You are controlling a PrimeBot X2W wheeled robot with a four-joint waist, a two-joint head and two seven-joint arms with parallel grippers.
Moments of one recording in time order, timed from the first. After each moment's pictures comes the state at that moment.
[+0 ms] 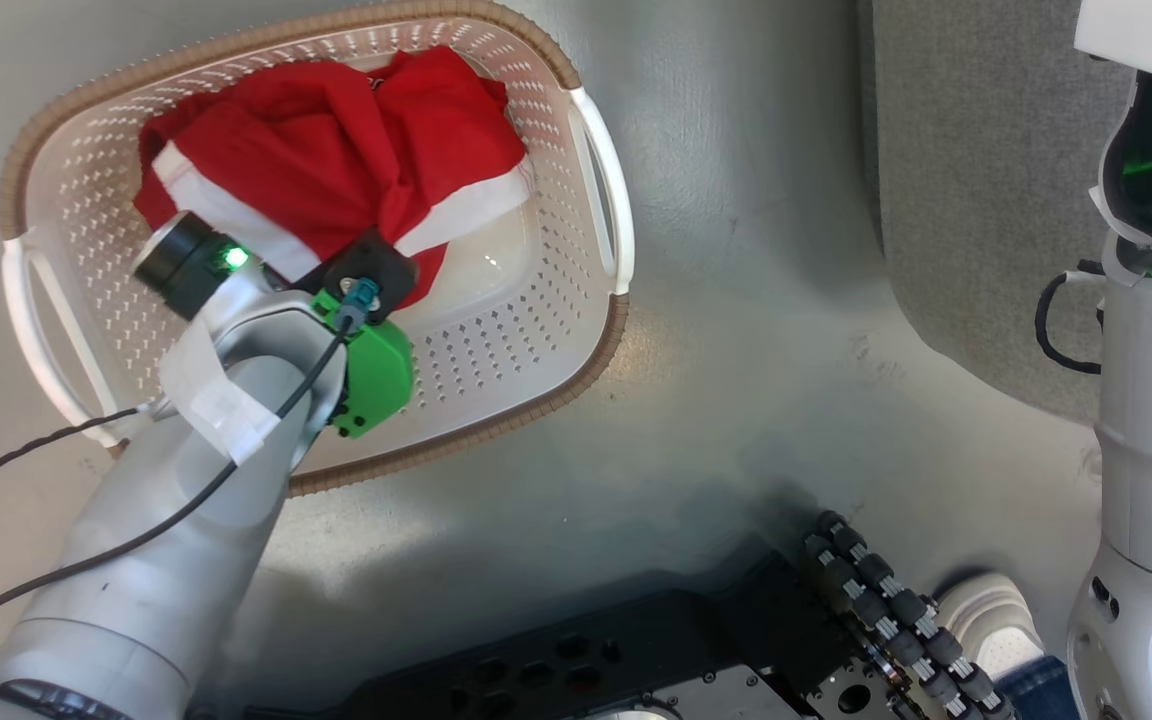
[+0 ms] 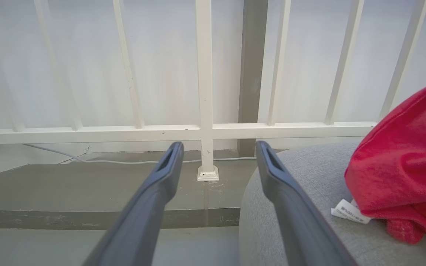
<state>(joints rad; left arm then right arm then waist) -0.85 0.12 -0.73 0.87 -0.02 -0.12 -0.16 -0.77 -0.06 0.07 -0.14 0.17 -0.05 -0.26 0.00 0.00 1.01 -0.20</state>
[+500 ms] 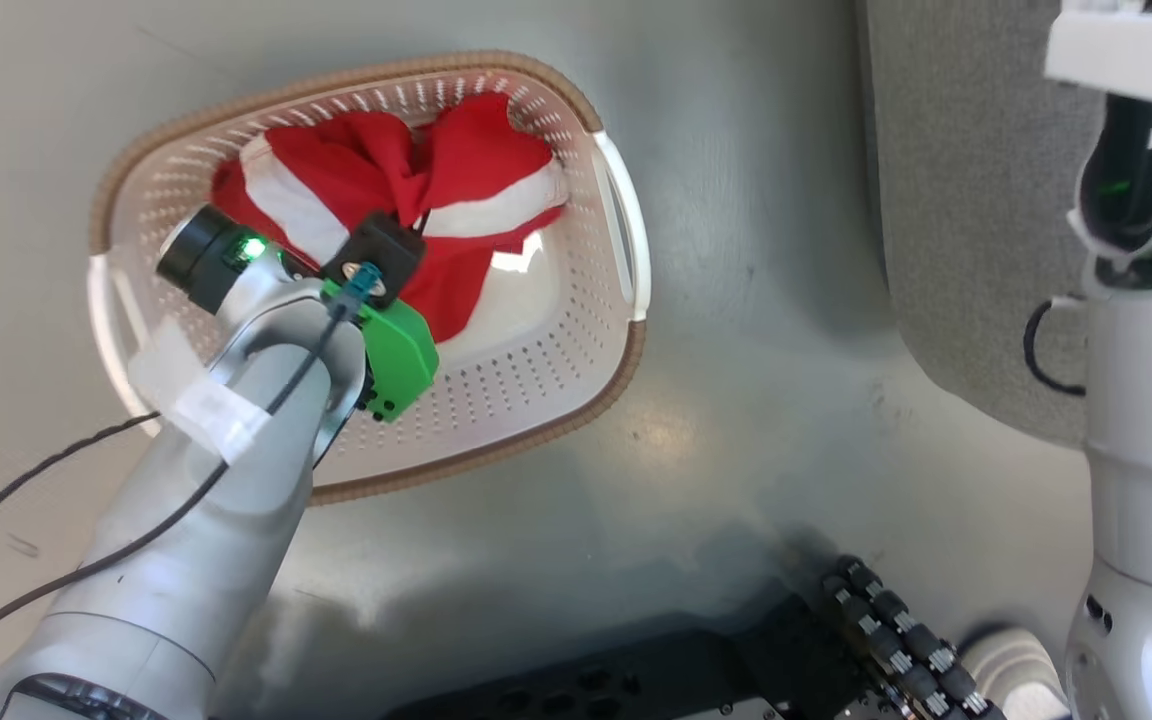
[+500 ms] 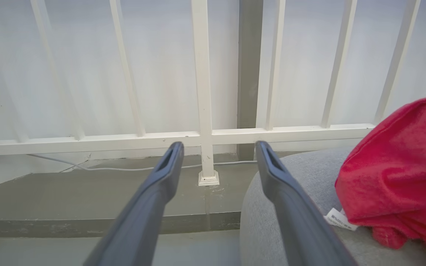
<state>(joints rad) -0.86 0.08 -0.70 0.88 -0.10 -0.12 -0.24 -0.74 -0.06 0.06 -0.07 0.16 -0.04 -0.26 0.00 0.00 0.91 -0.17</state>
